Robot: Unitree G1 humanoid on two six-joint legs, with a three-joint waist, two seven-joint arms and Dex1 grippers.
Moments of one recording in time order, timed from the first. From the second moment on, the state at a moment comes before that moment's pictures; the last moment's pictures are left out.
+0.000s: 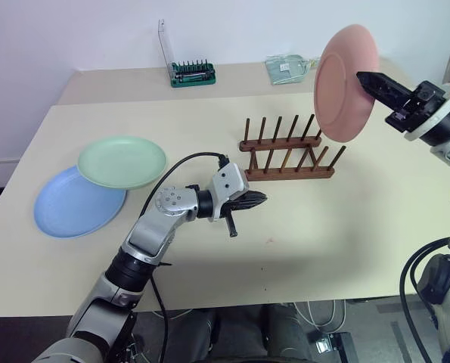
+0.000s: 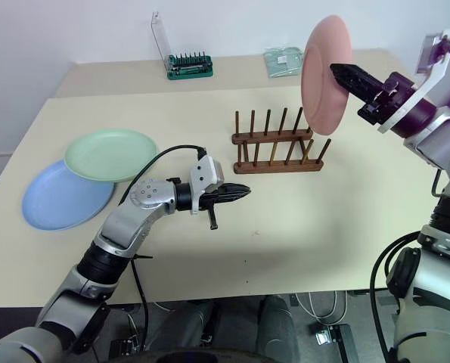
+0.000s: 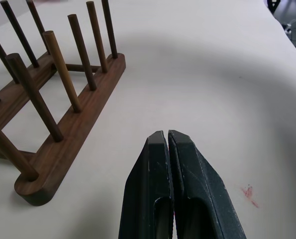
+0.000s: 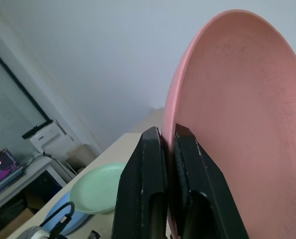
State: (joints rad) left arm -0.52 0.29 -0.33 -0.10 -0.19 0.41 -0.87; right arm -0.78 -0.76 -0.47 0.23 1.04 1.02 0.66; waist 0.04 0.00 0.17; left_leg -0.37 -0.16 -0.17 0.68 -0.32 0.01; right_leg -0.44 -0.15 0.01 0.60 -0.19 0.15
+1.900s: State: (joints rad) left arm -0.72 0.04 0.69 -0.36 -0.03 1.35 0.39; right arm -0.45 -0.78 0.06 -0.42 0.56 0.63 0.86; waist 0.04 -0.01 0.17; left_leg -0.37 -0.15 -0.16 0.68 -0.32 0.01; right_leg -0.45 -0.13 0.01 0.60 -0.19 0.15
